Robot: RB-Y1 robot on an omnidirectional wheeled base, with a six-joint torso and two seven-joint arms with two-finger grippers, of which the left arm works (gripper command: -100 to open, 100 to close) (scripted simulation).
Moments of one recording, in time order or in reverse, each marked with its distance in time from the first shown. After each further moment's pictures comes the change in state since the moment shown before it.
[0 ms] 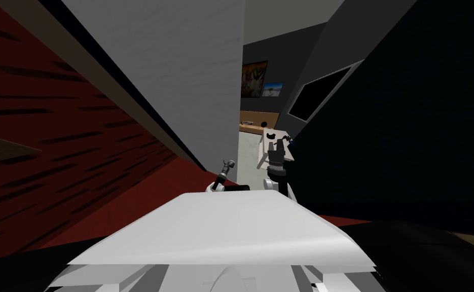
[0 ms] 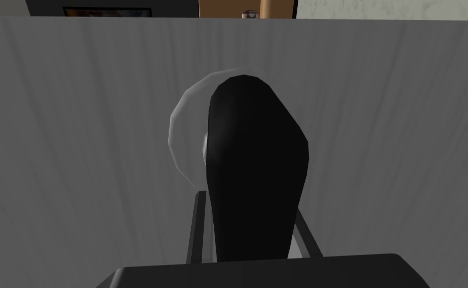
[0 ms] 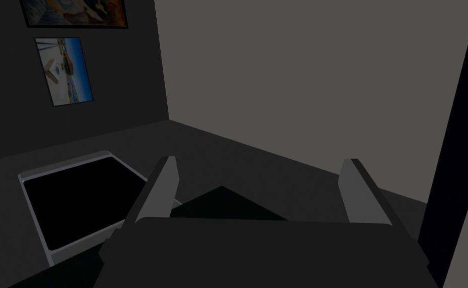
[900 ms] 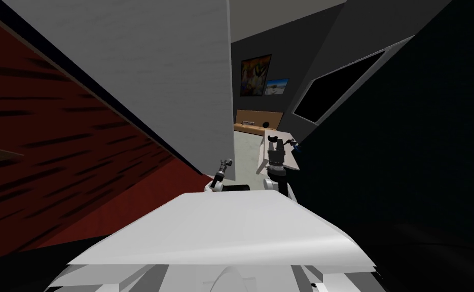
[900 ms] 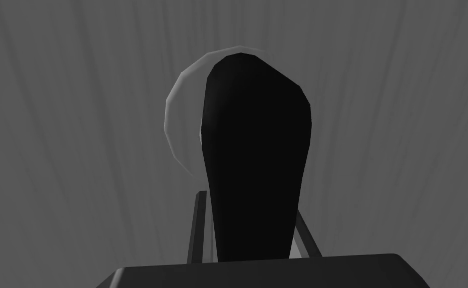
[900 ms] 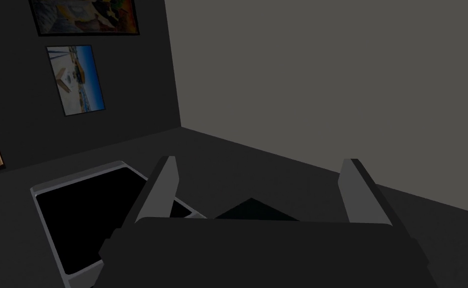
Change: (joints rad) arm -0.027 -0.004 0.100 0.033 0.021 -0.005 -0.025
